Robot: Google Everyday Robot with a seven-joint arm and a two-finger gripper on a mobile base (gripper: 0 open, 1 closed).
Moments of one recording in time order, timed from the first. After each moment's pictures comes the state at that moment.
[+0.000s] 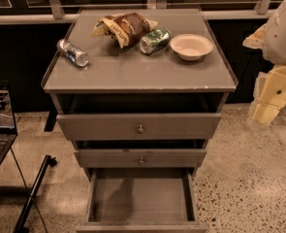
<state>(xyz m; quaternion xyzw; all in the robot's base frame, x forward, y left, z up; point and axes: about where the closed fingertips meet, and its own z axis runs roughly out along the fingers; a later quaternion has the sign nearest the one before) 0.438 -0.216 0.977 -0.60 0.78 -0.04 0.16</state>
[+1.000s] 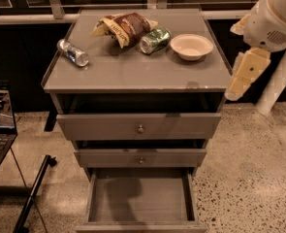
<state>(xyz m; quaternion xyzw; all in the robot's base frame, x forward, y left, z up) 0.524 -0.222 0.964 -0.58 0.78 -0.02 0.22</state>
